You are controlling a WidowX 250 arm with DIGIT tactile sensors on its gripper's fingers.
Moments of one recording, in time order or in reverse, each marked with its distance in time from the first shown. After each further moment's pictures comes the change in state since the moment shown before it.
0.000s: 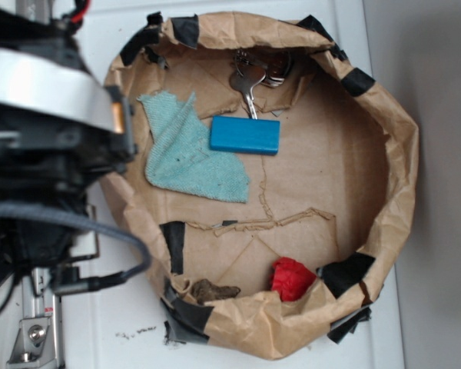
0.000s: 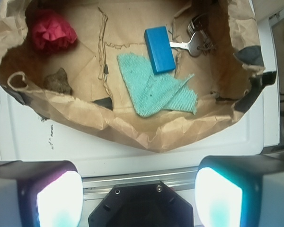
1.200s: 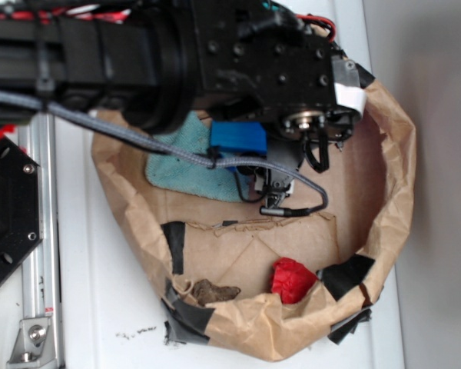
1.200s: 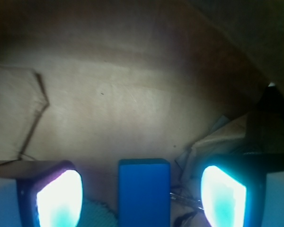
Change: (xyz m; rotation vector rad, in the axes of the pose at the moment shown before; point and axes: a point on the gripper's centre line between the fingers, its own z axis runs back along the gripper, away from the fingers) arm 0.136 0.025 -0.136 0.045 -0.107 -0.246
